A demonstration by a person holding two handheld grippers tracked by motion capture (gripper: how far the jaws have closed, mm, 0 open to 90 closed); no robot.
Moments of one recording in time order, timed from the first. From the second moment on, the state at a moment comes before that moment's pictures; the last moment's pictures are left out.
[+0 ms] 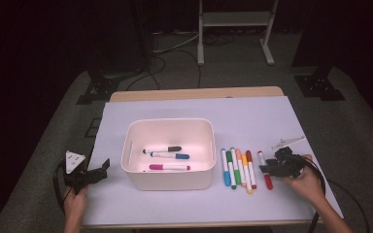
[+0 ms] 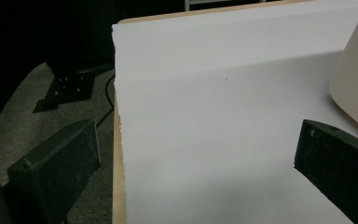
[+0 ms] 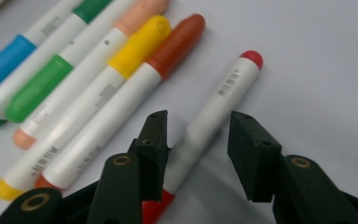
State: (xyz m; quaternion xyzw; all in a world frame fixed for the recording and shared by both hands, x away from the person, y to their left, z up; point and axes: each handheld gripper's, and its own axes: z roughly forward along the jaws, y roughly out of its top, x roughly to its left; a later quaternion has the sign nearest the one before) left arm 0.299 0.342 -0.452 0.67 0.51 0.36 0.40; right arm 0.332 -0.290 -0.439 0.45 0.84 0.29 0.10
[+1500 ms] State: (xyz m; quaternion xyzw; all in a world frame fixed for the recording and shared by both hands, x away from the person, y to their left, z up) left arm 0.299 0.342 -0.452 0.67 0.51 0.36 0.40; right arm 0.305 -0.241 -0.310 0.35 0.84 0.41 0.07
